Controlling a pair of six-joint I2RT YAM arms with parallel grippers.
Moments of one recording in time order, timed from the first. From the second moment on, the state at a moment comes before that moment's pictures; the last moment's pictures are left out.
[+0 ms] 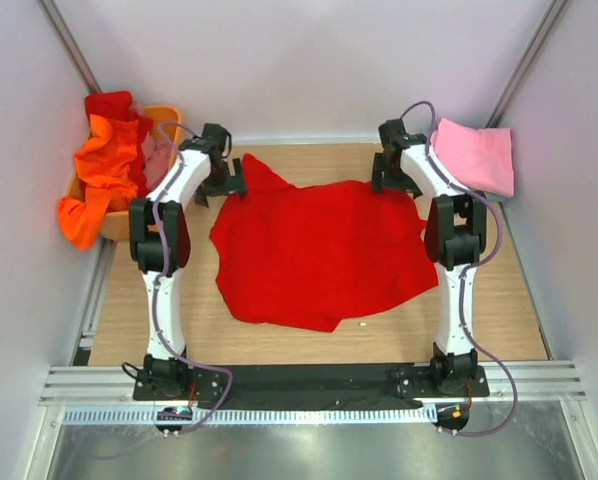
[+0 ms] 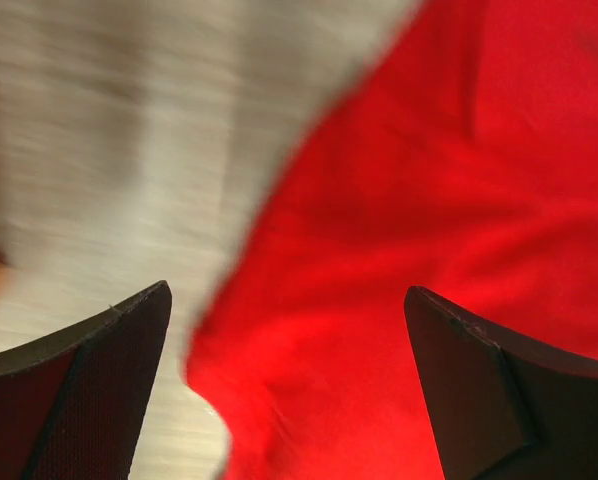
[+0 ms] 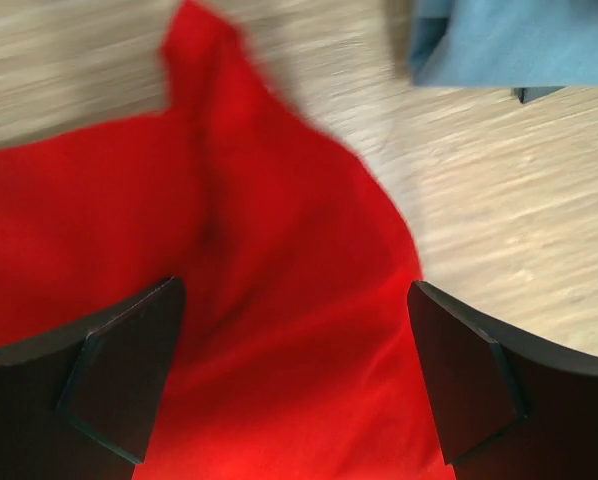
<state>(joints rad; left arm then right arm) -0.15 2.25 2.02 -0.92 -0.10 -0.36 0.17 2.29 2.04 -0.91 0.34 0.33</state>
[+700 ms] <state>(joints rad) -0.55 1.33 1.00 -0.67 -0.13 -0.61 0.33 1.38 1.06 -0.70 0.29 0.48</state>
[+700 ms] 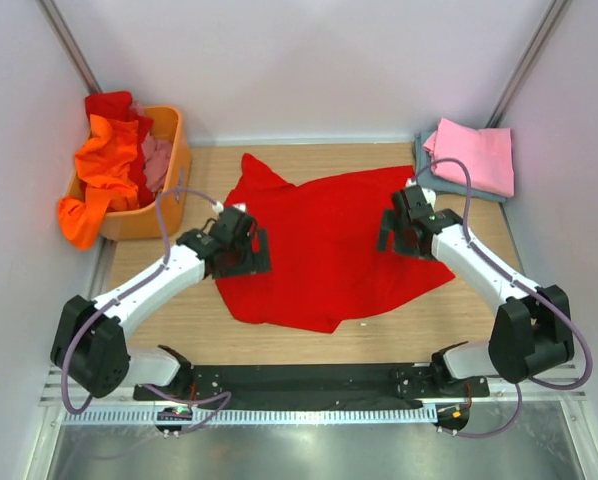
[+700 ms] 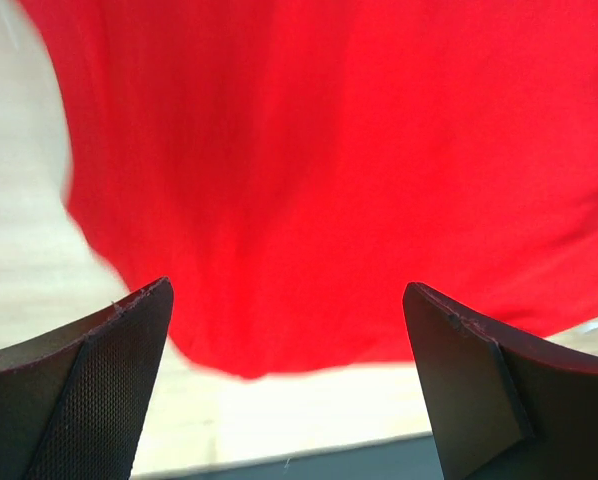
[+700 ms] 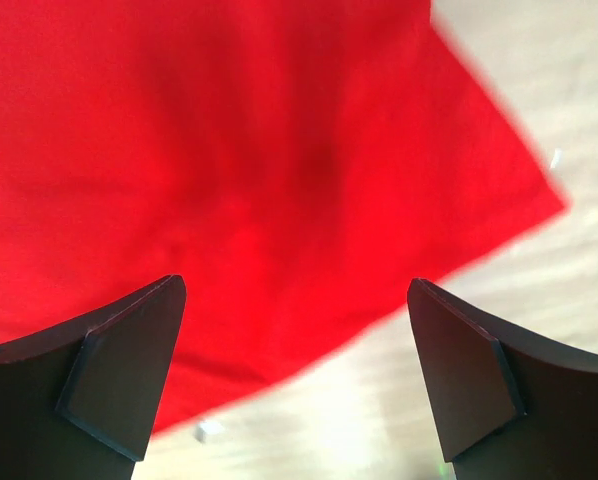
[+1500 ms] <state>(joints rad) -0.70 0.87 0.61 -0.72 -0.25 -0.91 0.49 1.06 0.70 -0.69 0.21 0.76</state>
